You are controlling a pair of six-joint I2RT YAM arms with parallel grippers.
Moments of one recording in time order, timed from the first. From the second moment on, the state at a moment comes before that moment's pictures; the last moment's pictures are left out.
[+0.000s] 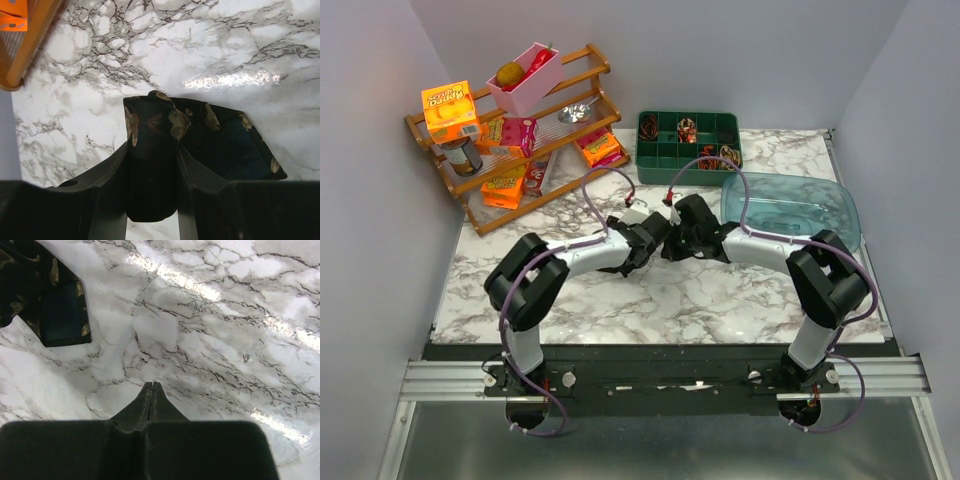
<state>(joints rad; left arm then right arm) -0.80 1.80 1.14 -0.60 -0.85 -0.44 0.67 1.76 1.01 -0.07 -0.15 0.31</state>
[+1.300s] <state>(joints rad) -0.83 1.57 1.05 -0.38 -0.54 -0.47 0.63 1.73 1.04 -0.07 -0.22 0.31</state>
